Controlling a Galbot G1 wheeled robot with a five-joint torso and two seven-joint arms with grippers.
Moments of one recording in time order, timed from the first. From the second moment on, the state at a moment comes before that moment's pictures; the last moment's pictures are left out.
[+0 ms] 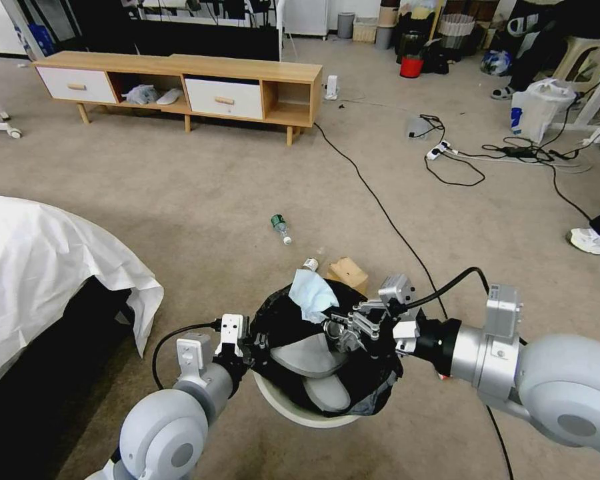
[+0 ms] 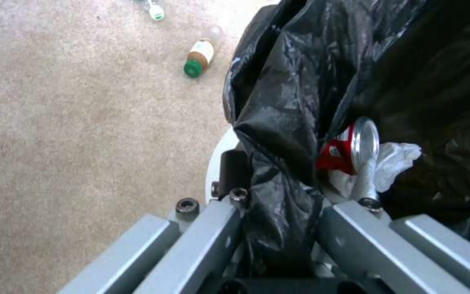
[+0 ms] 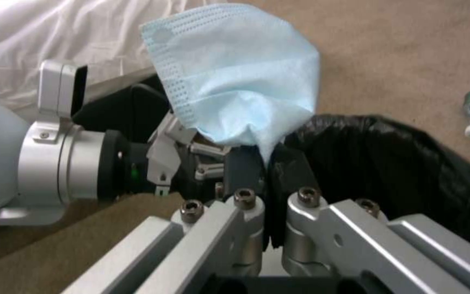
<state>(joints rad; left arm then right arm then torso) 1.34 -1.12 -0.22 -2.32 -0.81 0.68 -0.43 -1.08 0.39 0.21 2.46 1.26 -0.40 -0.02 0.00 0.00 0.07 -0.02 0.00</state>
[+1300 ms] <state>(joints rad) 1.36 -1.12 -0.25 -2.34 -0.85 0.66 -0.44 -1.09 0.44 0.13 2.37 1.18 -0.39 -0.02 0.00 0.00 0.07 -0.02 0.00</state>
